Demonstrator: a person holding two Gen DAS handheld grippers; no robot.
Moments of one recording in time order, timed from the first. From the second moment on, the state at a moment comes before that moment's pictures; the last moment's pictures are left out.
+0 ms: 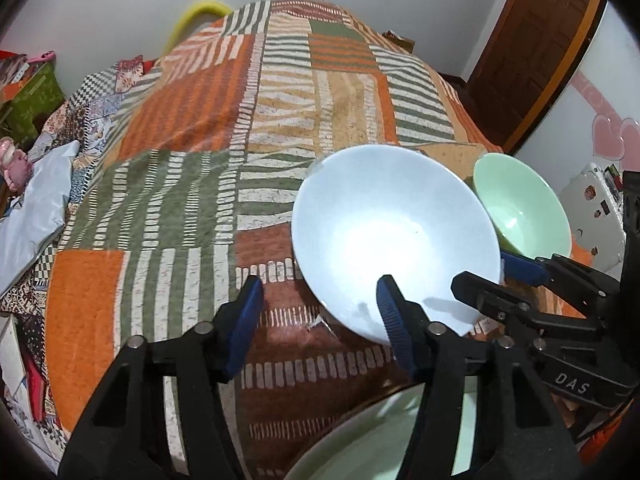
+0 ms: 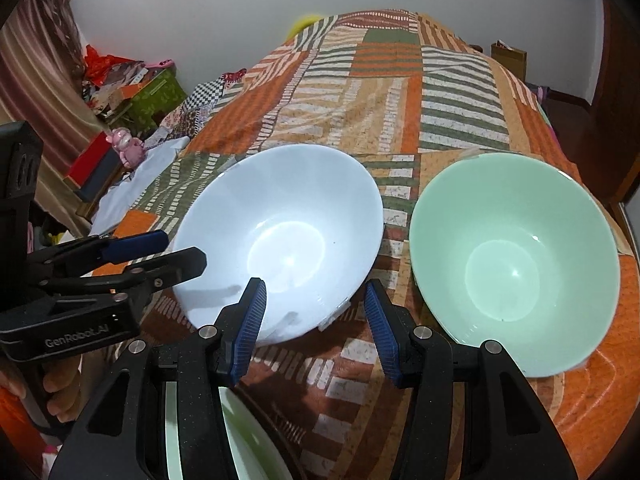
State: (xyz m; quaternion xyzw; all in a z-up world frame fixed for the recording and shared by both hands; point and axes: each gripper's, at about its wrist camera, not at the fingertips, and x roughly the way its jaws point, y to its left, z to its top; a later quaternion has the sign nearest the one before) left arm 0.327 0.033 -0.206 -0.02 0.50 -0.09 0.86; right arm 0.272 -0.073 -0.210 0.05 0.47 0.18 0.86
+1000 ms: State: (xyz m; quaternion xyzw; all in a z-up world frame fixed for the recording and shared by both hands) left arm 0.319 0.023 -0.212 0.00 0.51 -0.09 0.86; right arm 0.265 -0.061 -0.203 0.02 0.46 0.18 0.87
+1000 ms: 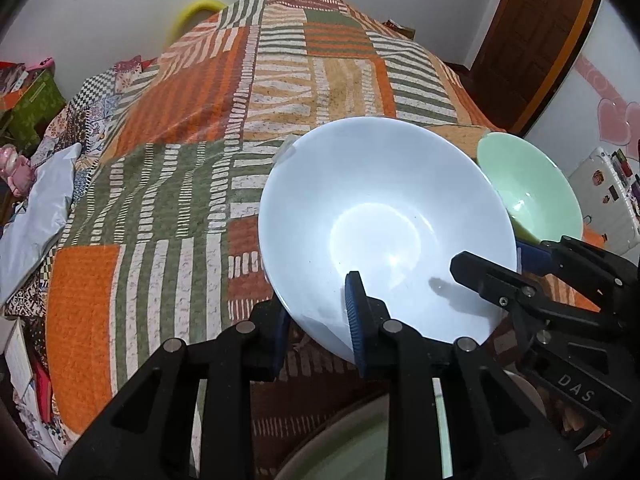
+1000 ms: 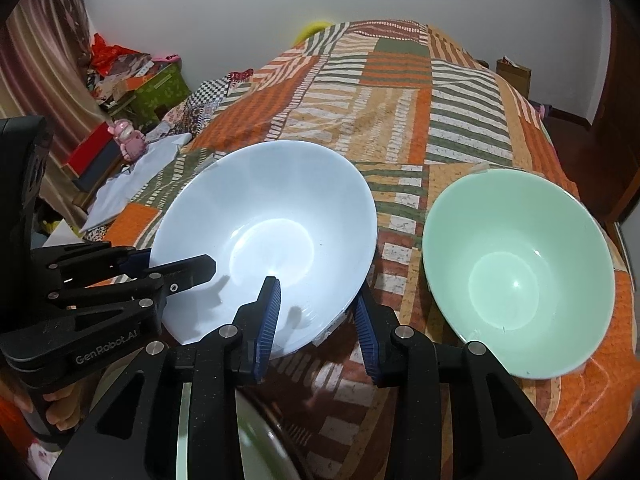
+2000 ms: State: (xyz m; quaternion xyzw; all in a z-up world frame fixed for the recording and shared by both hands) left arm 0.205 0.064 -0.135 -0.03 0.44 -0.07 0.90; right arm 0.192 -0.025 -0.143 -0.01 0.40 0.21 0.89
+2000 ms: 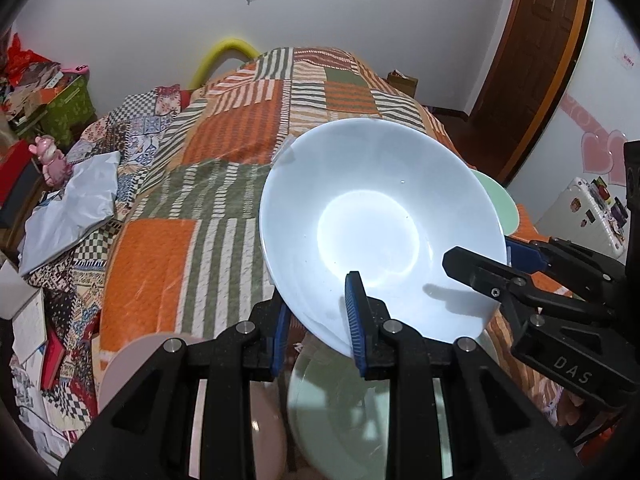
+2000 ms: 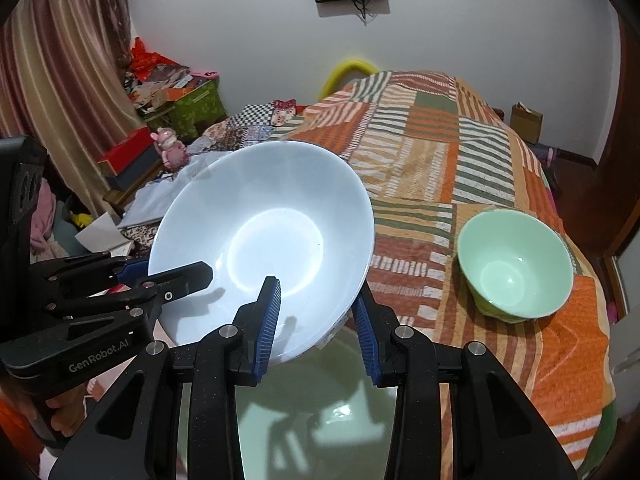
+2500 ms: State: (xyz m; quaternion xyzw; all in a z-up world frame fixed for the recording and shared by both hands) left arm 0.145 0.110 -0.127 -0.05 0.42 -0.03 0.90; right arm 0.156 0.023 -0.139 -0.03 0.39 0.25 0.89
